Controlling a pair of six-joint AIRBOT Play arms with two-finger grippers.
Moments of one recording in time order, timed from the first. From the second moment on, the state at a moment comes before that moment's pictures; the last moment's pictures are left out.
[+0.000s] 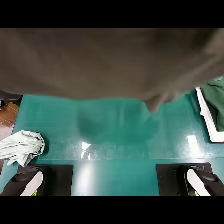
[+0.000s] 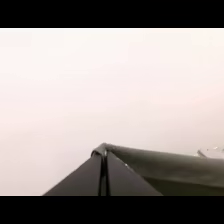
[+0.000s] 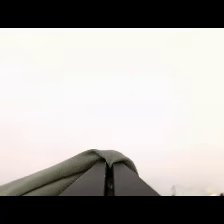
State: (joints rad) left arm 0.17 -0.81 2.10 0.95 -1.03 -1.34; right arm -0.31 -0.76 2.00 -1.23 1.01 1.49
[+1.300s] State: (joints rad) left arm 0.11 -1.60 1.60 0.90 -0.91 -1.22; right arm -0.09 -1.66 1.83 -1.30 1.03 1.52
